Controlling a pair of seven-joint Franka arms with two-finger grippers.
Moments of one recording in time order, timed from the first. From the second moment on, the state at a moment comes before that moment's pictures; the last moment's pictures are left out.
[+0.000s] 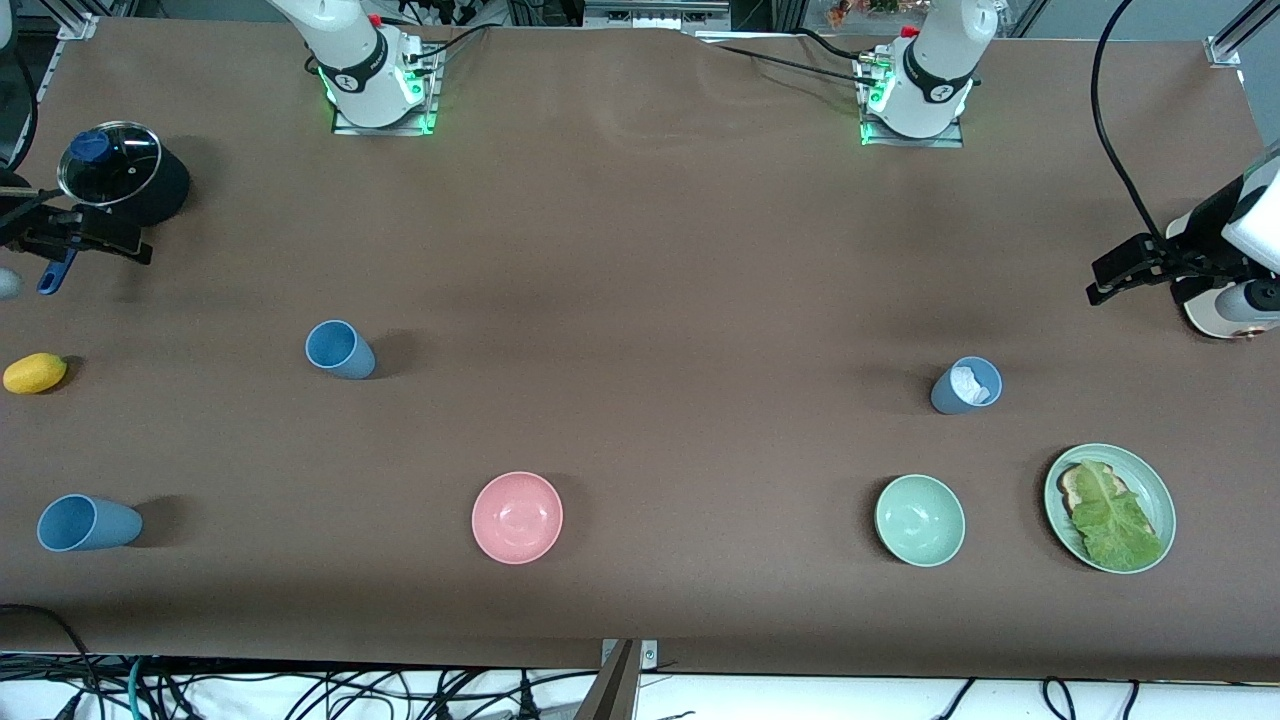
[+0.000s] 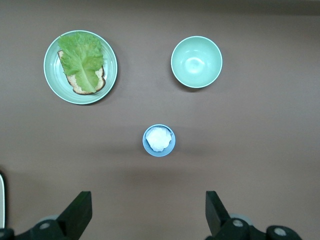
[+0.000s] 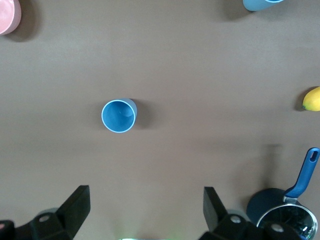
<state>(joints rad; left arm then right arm) -0.01 0.05 0.04 -1.61 -0.04 1.70 -0.03 0.03 0.09 -0.12 -1.55 0.01 1.52 -0.08</state>
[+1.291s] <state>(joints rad) 0.00 0.13 0.04 -1.61 -0.04 1.72 -0.04 0.08 0.16 -0.12 -1.54 0.01 1.57 -0.09</state>
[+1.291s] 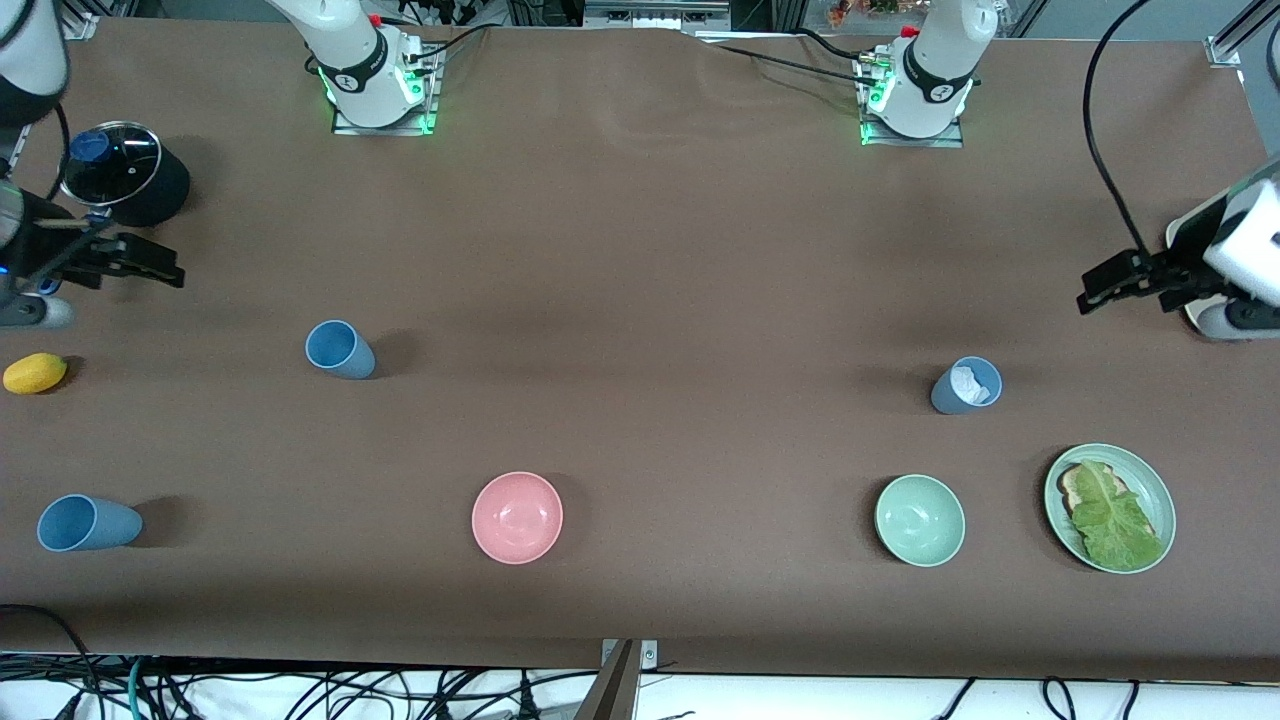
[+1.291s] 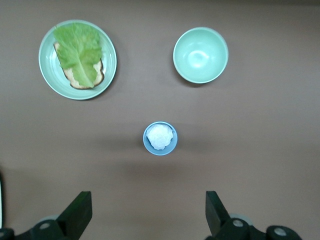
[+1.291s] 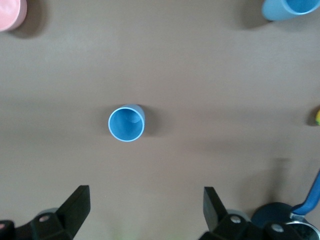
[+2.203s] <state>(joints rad) 0.07 0.47 0.02 -1.73 -0.09 2.10 -0.03 0.13 0.31 -0.12 -1.73 0.01 1.87 -0.09</state>
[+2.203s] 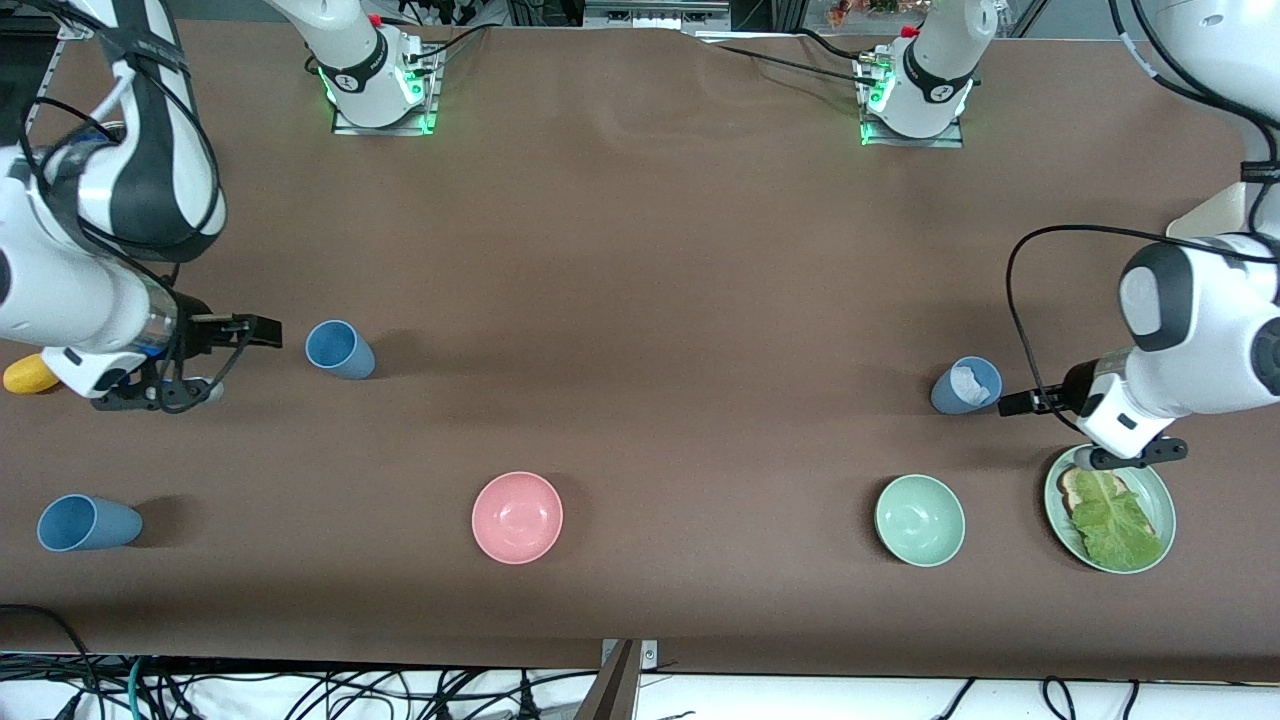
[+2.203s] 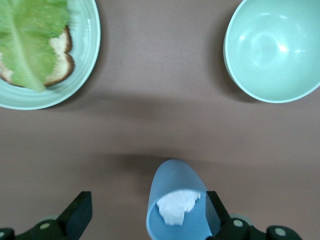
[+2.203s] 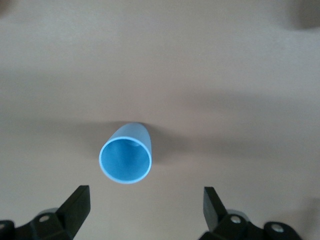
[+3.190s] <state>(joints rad) 0.07 0.42 0.01 -1.91 -0.09 2.28 0.01 0.12 0.30 -0.12 -2.07 0.01 2.28 -0.09</state>
